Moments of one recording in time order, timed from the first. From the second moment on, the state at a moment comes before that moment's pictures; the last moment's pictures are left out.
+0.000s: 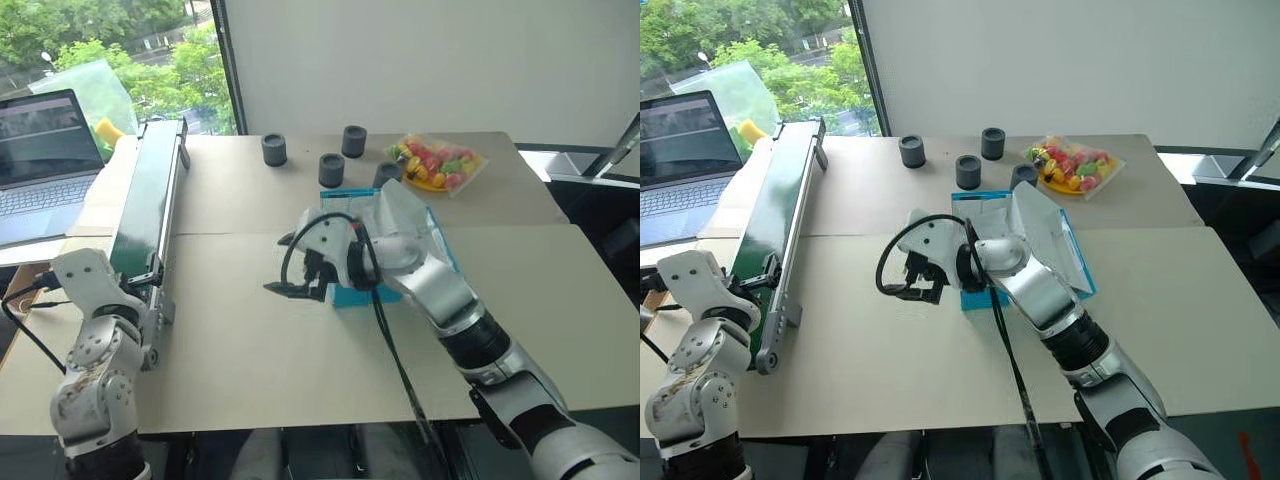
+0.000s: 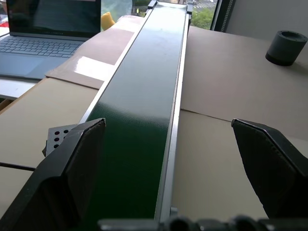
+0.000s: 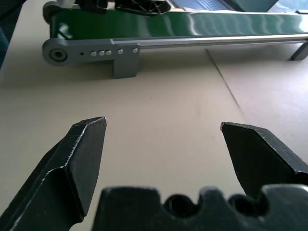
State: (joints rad) left arm -0.09 0.28 0.51 -0.44 -0.38 0.68 0.07; right arm -0.78 -0.30 0.45 -0.13 0.20 0.60 0.75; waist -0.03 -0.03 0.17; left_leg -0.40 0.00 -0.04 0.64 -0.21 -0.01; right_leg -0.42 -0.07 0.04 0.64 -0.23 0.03
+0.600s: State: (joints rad) left arm -0.09 0.34 0.53 -0.38 -0.39 0.66 0.01; right arm -0.58 -0.20 0.30 -0.18 0.20 0.57 0.57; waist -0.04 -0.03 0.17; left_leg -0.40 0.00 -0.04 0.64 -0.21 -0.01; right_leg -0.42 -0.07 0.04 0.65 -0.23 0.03
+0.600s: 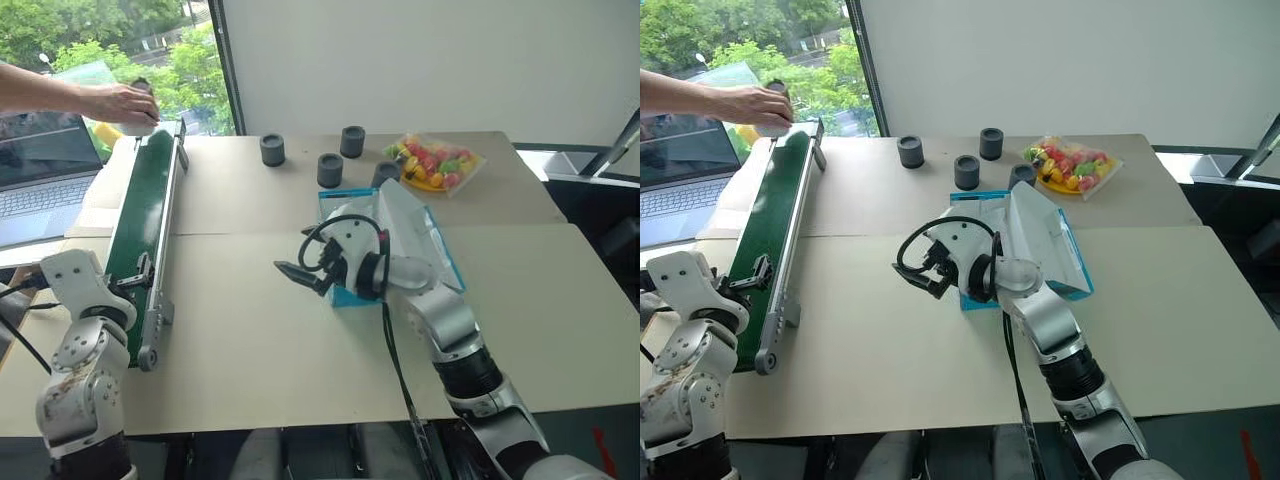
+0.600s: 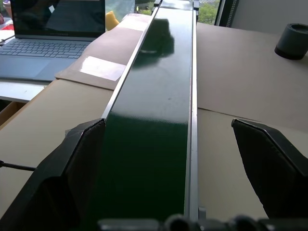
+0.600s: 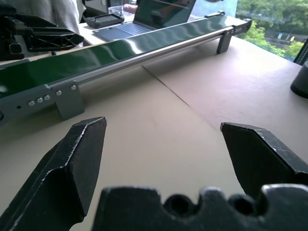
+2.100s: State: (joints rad) left arm -0.07 0.37 0.52 -0.25 -0.33 0.68 -0.02; right arm -0.58 -0.19 0.30 -0.18 0.14 0.55 0.52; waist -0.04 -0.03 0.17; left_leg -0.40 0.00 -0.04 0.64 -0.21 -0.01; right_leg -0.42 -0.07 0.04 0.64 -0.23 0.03
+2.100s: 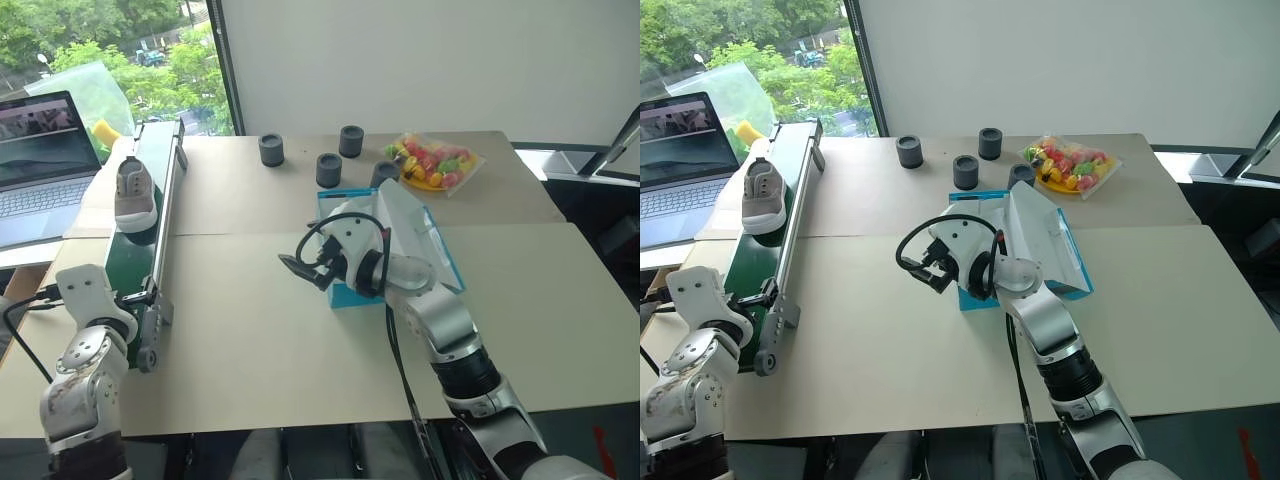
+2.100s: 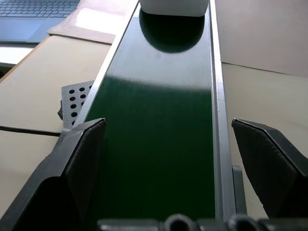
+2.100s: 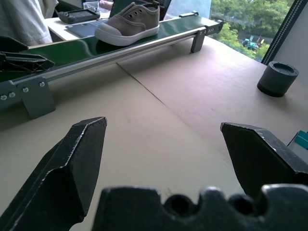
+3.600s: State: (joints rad) left arm -0.11 0.35 0.49 -0.24 -0.34 0.72 0.00; right arm -0.58 -0.18 0.26 -0.18 0.14 0.56 0.51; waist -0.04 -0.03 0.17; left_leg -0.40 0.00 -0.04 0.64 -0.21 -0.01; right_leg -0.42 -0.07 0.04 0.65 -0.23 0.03
